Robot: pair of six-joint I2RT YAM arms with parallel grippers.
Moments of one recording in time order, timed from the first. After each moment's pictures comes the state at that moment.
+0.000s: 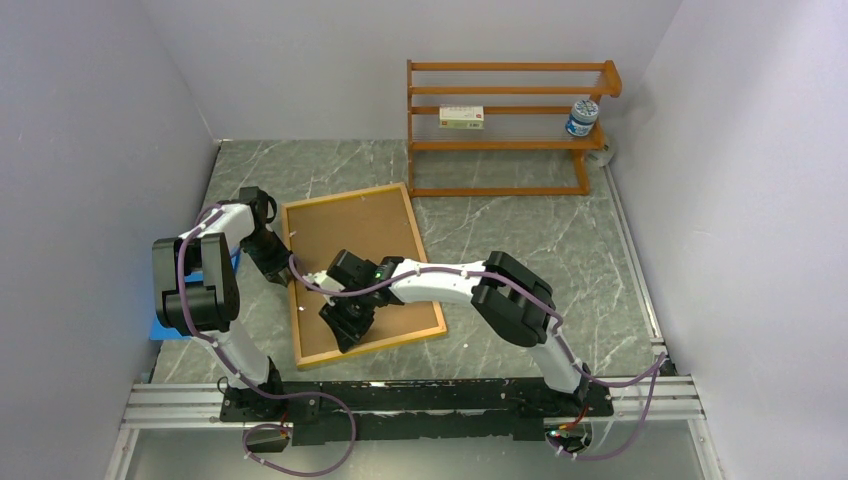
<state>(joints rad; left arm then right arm) 0.12 1.74 1.10 -0.84 0.06 -0.56 1.15 2.12 1.52 -0.45 -0.49 0.20</state>
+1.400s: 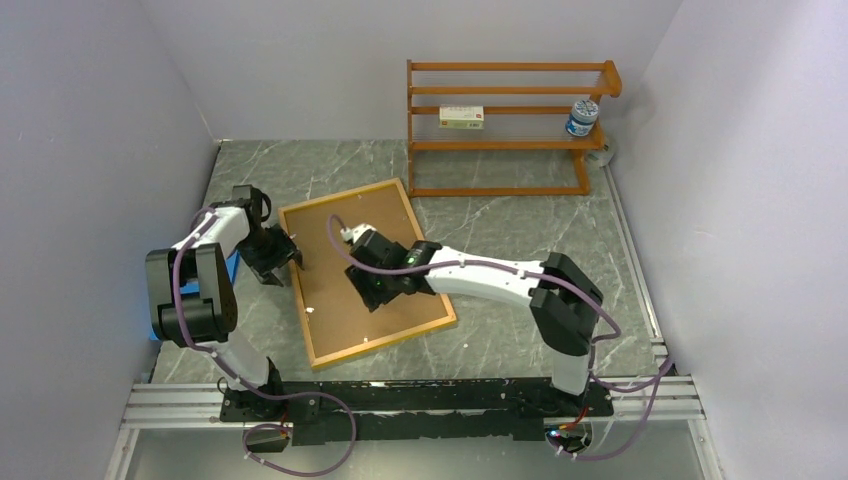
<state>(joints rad) 0.14 1.68 1.08 -0.82 0.13 -0.56 1.11 1.88 1.42 -0.53 0.04 0.36</state>
